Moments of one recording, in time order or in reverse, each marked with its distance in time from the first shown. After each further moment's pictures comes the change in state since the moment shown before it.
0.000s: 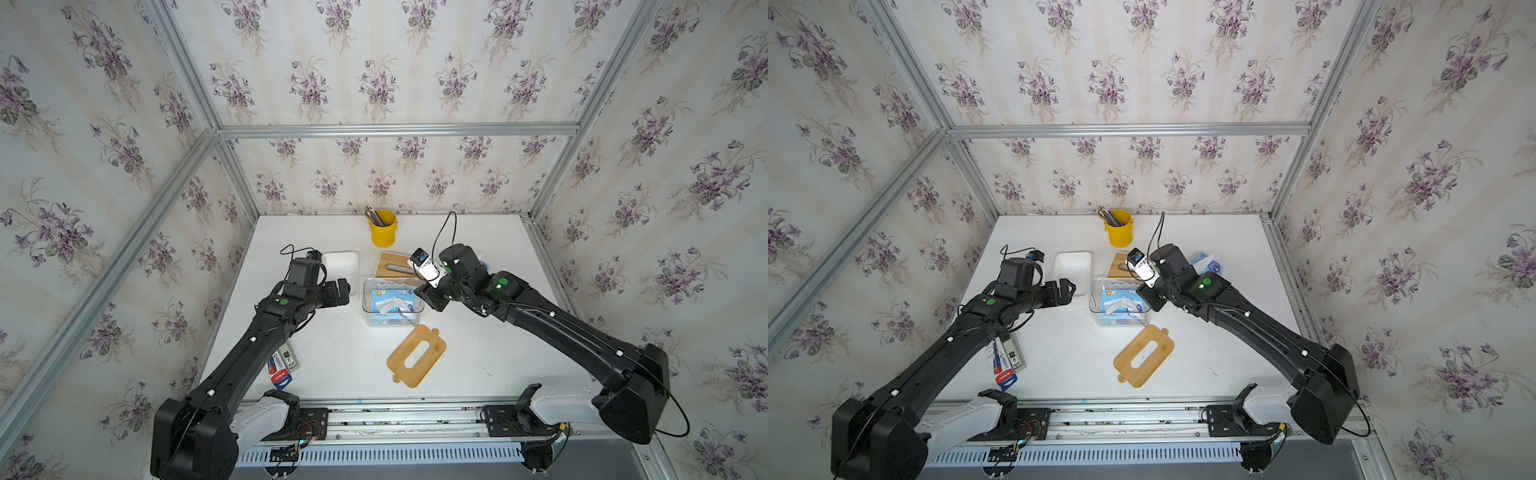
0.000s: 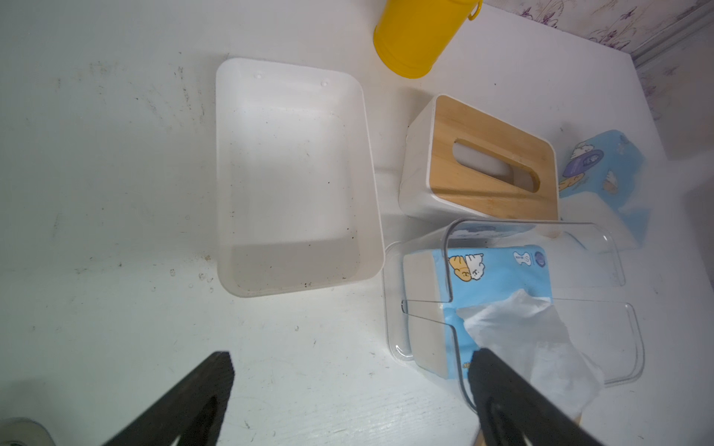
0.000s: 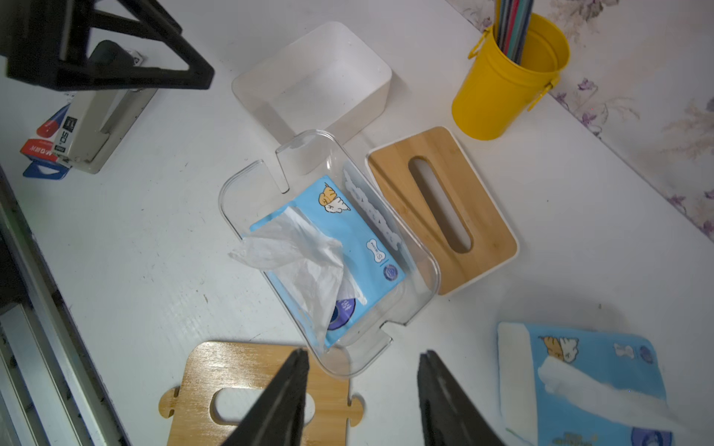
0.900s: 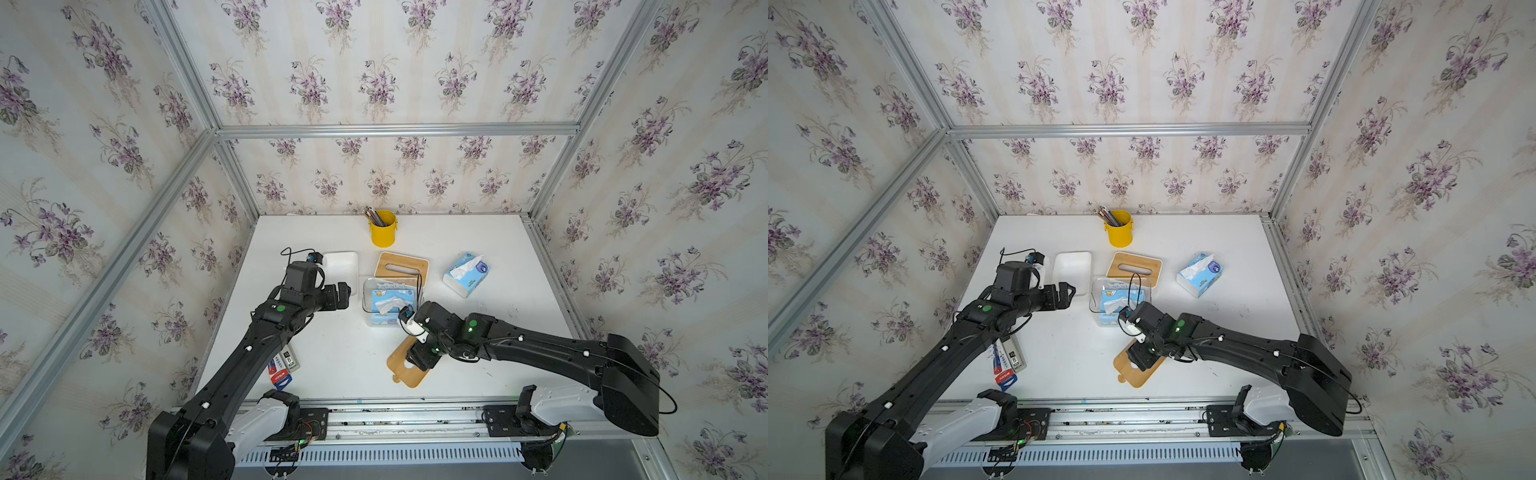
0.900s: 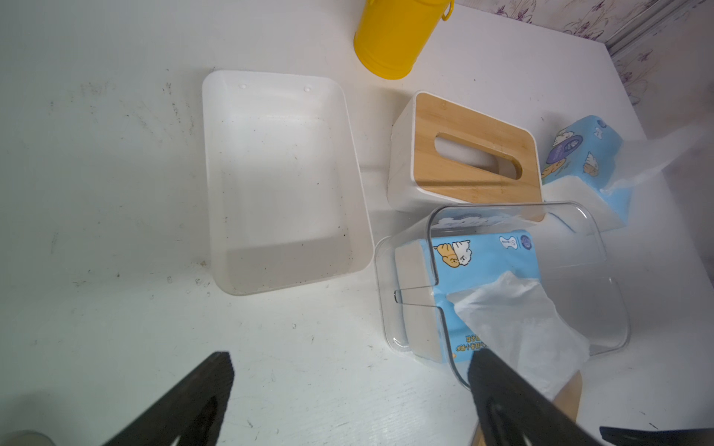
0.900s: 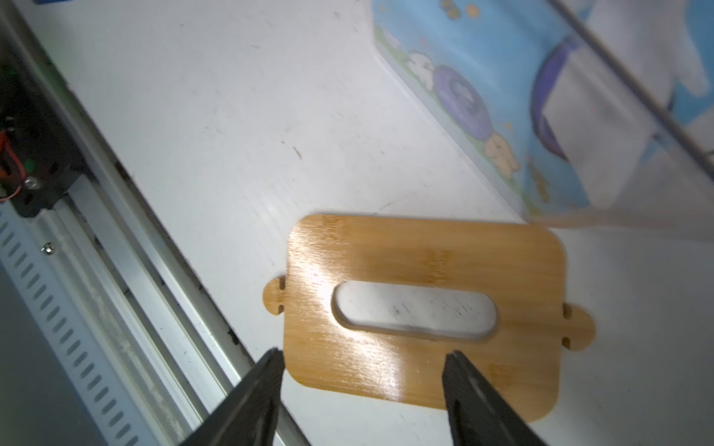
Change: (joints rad) left arm -0.004 -0.066 -0.057 0.034 0.018 0.060; right arm 0.311 0.034 -0.314 0.082 -0.060 0.227
